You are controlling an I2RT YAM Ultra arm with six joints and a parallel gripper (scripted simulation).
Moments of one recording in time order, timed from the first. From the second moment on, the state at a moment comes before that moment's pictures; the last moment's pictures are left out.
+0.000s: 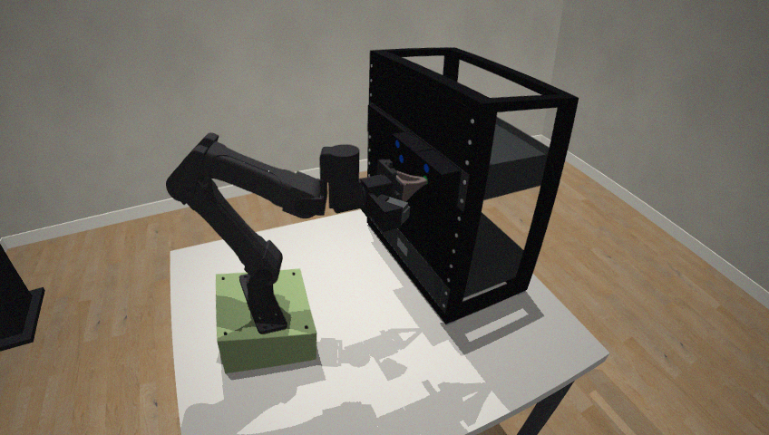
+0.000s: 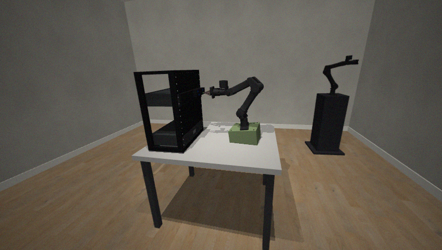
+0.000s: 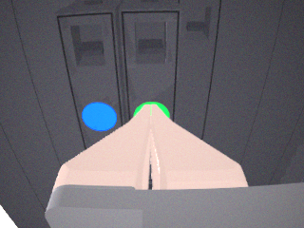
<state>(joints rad) -0.46 0.88 0.56 0.42 -0.42 1.61</state>
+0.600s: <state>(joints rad) -0.45 0.92 0.57 0.45 -0.41 1.61</state>
